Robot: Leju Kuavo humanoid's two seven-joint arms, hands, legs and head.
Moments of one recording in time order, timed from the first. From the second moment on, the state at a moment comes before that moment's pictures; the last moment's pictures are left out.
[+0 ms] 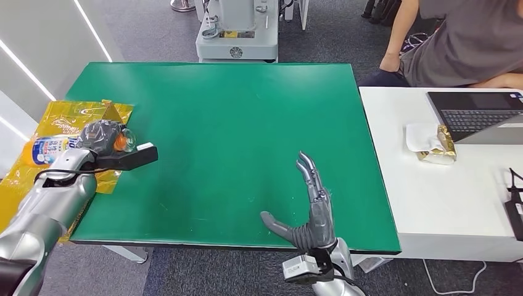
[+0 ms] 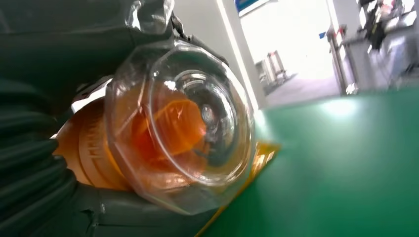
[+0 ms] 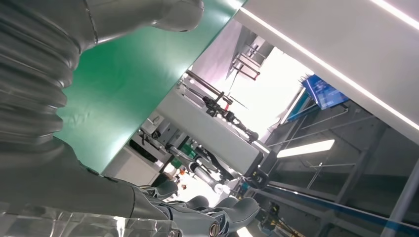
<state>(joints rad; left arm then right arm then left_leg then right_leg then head) -0.81 0.33 -0.44 -0.38 -1.06 0.19 -0.25 -0.19 -0.03 0.70 -1.36 0.33 -0.67 -0.70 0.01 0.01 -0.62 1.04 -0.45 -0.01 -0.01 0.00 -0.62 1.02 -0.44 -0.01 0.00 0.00</state>
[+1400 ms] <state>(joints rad) -0.70 0.25 -0.52 -0.29 -1.34 0.42 -0.12 -0.18 -0.02 0.70 -1.34 0.31 -0.61 -0.70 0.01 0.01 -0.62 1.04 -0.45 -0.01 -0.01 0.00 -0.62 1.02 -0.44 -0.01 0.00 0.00</state>
